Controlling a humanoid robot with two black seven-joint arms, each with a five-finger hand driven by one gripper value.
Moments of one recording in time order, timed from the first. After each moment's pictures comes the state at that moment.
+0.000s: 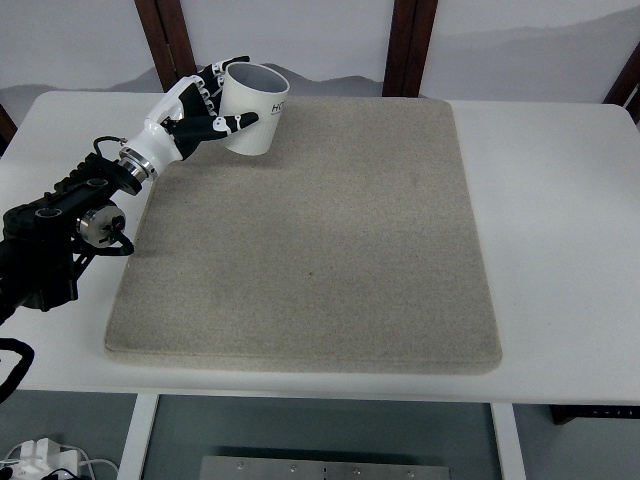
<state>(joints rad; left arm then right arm) -0.93 0.22 -0.44 -0.41 0.35 -0.44 -0.61 0.00 0.00 -0.01 0.13 -0.03 0.18 -0.03</state>
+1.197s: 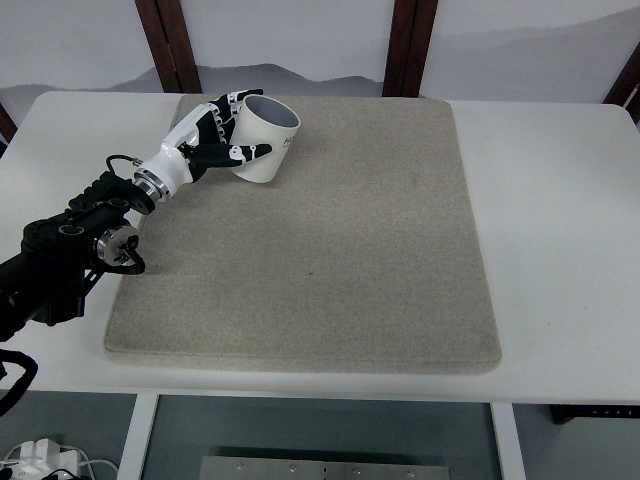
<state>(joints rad) -0.90 0.20 -0.34 -0.41 0.36 -0.34 -0.61 0.00 0.00 -0.01 0.13 -0.03 0.18 -0.03</state>
